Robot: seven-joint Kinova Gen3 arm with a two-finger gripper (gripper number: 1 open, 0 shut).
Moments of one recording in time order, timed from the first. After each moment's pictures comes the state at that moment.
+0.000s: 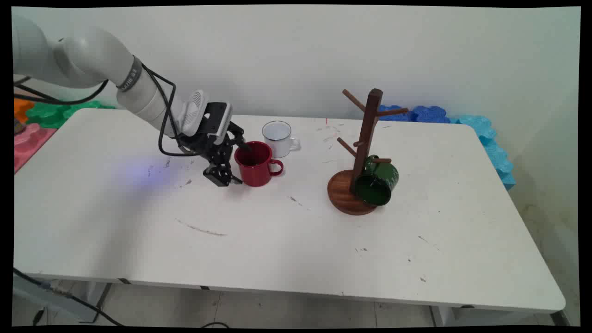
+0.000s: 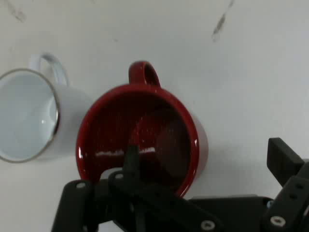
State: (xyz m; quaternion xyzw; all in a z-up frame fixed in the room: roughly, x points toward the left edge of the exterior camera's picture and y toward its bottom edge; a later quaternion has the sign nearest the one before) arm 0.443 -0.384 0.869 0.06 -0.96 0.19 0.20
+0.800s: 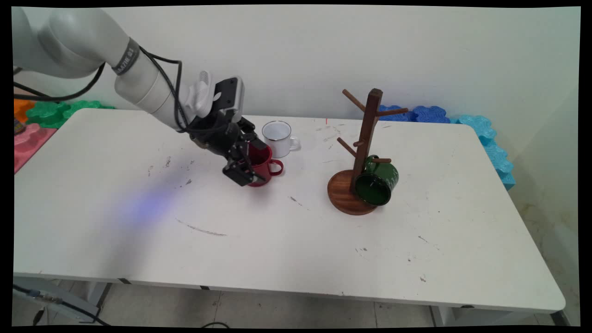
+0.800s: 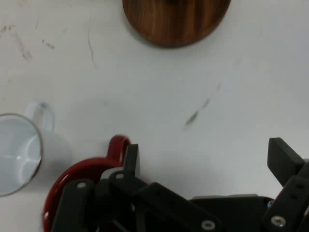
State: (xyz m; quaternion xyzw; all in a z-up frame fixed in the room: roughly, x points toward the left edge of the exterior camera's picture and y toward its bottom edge) arm 0.396 -0.365 0.913 0.18 -0.93 0.16 0.27
